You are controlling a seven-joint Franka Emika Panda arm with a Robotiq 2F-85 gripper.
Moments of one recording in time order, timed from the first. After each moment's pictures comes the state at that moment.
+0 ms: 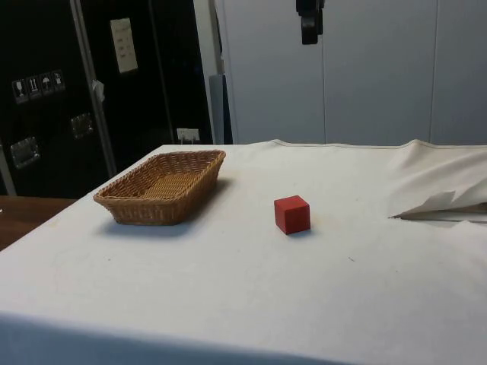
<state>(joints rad) 0.17 -0.61 -0.06 -2.54 -0.10 1.94 0.07</state>
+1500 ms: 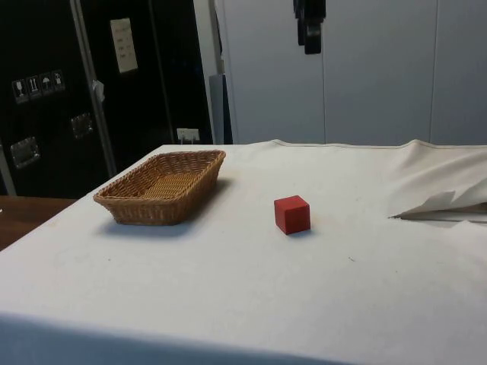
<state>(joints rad) 0.20 -0.60 0.00 -2.56 -0.05 1.99 -0.09</state>
